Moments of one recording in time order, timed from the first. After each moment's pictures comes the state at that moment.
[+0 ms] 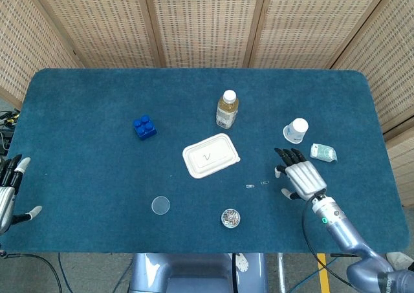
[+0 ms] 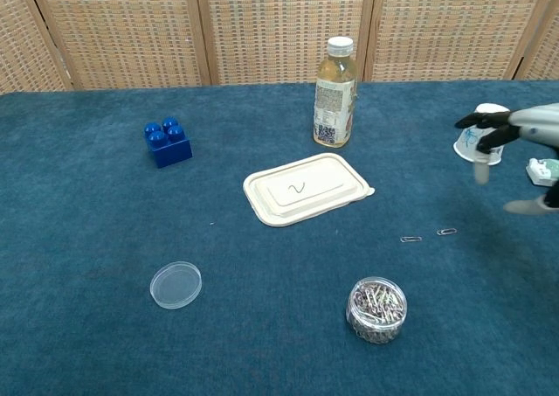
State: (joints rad) left arm -0.09 -1.06 -0.05 -1.72 1.42 1.45 0.16; right arm 0.54 -1.29 0.13 -1.57 -1.32 0.93 -0.24
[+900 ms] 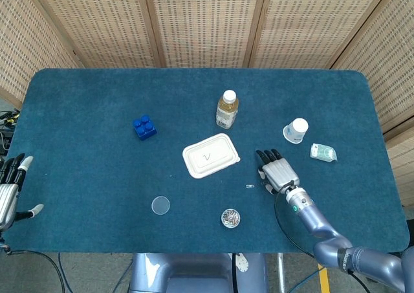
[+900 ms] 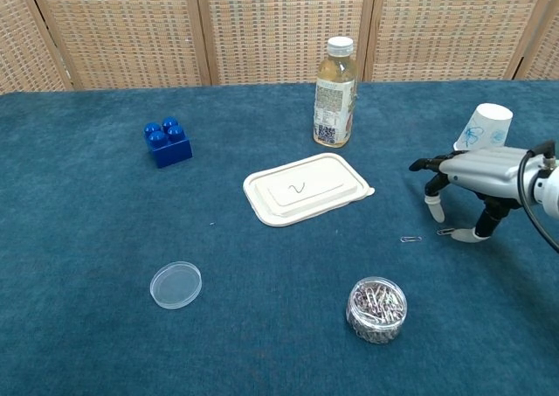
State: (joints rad) left arm -0.12 -1.08 -0.06 -1.70 1.38 1.41 0.19; right arm 0.67 -1.52 0.10 -1.31 -1.17 0.81 -0.41
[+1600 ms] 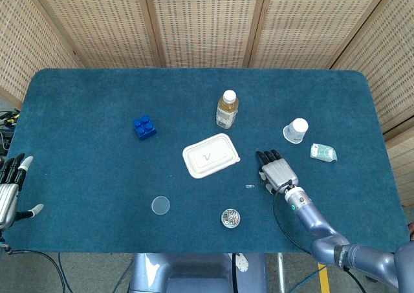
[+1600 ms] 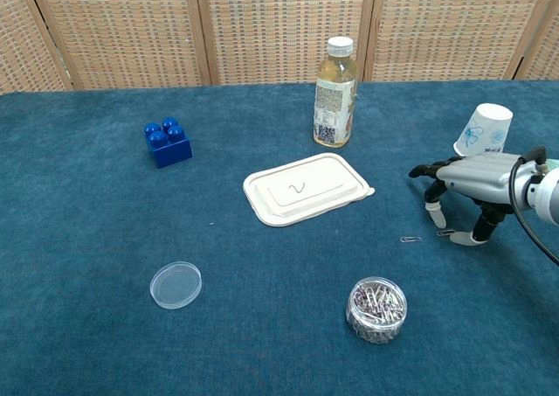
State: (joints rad) left arm -0.12 -1.08 -0.06 -1.69 1.37 1.41 0.19; right arm 0.70 -1.55 0.08 -1.27 -1.13 0.80 -0.43
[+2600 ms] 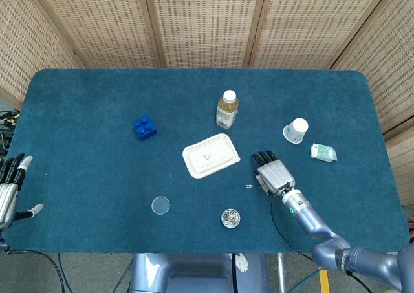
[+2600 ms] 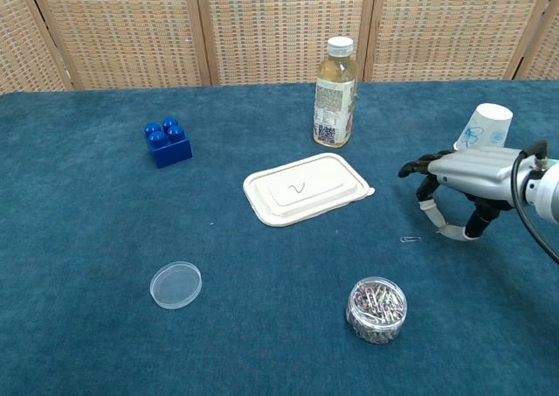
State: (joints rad) left arm -0.12 -1.07 -0.06 -1.70 1.38 1.41 0.18; right arm 0.69 -1.51 0.07 -1.36 -1.22 0.86 -0.37
